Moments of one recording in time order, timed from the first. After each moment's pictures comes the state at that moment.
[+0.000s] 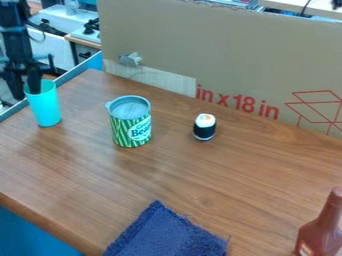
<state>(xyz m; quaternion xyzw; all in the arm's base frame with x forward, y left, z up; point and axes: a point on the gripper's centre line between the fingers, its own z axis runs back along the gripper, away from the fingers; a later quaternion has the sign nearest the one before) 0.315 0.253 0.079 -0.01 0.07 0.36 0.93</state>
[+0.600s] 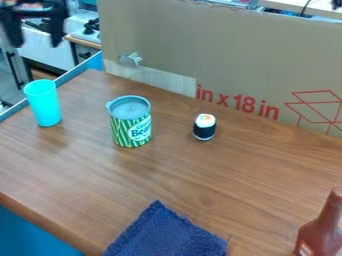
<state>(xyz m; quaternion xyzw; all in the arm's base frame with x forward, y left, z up) 0.319 0.184 0.175 0.01 0.00 0.26 0.97</state>
